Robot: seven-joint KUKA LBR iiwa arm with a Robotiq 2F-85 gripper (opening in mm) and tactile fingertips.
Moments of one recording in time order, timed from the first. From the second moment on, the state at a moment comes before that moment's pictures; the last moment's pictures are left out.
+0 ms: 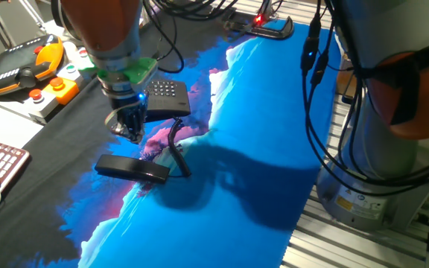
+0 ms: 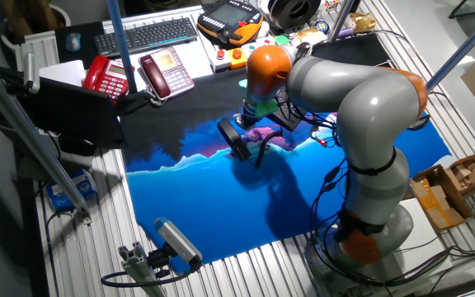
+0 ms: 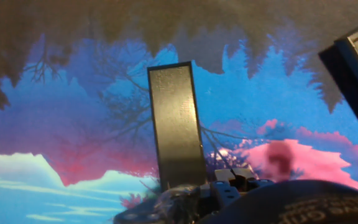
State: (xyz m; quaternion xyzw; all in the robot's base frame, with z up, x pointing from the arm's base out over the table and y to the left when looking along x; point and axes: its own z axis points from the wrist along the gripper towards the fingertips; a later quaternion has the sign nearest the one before) arm 0.541 0.162 0.105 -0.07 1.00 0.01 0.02
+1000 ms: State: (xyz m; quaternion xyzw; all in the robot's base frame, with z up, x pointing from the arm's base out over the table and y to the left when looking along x) arm 0.539 0.195 0.087 -0.07 1.00 0.01 0.04
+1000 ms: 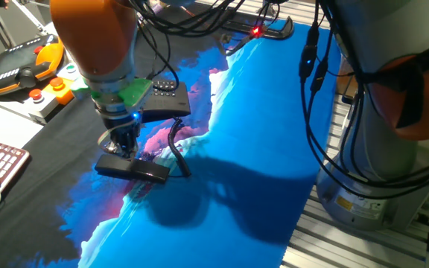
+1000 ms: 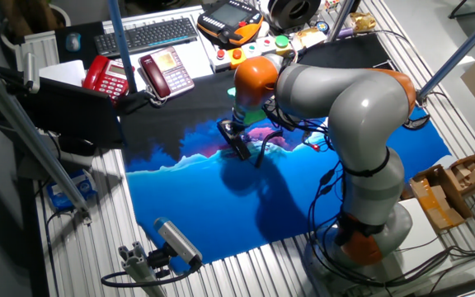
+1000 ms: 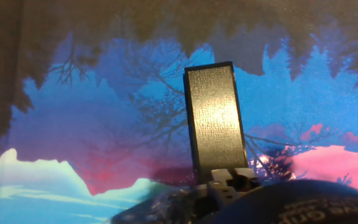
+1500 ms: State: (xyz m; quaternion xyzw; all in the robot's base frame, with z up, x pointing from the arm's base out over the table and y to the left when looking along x) arm 0.542 0.199 0.079 -0.08 1.00 0.00 0.05
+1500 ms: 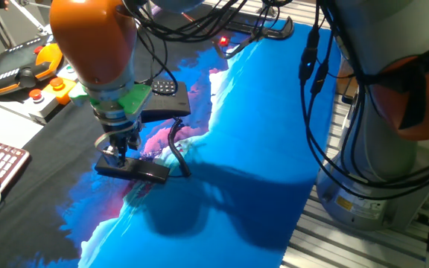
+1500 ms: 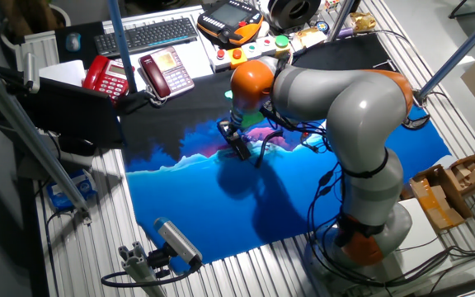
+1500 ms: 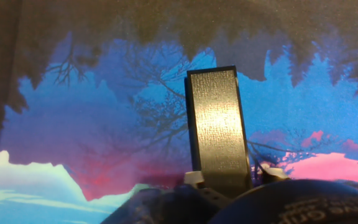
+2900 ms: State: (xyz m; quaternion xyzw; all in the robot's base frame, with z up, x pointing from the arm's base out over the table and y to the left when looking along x) arm 0.553 0.202 0.038 -0.08 1.00 0.01 0.05
